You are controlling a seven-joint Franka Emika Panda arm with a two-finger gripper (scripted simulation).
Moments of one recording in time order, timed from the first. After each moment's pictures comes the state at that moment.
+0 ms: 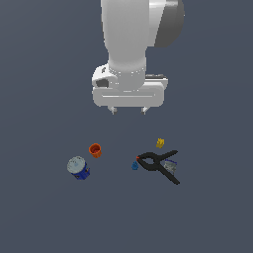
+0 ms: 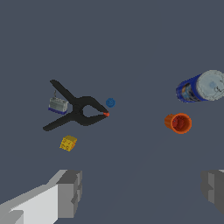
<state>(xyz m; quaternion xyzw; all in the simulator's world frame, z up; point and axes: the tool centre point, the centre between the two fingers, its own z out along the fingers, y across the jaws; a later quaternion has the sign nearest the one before) 0.000 0.008 0.304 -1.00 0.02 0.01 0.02</state>
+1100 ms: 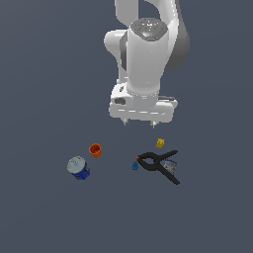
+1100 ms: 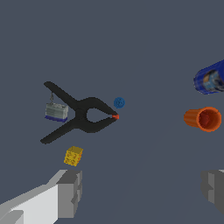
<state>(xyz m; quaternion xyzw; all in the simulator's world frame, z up) 0.005 0.046 0.248 -1.00 0.07 0.01 0.01</state>
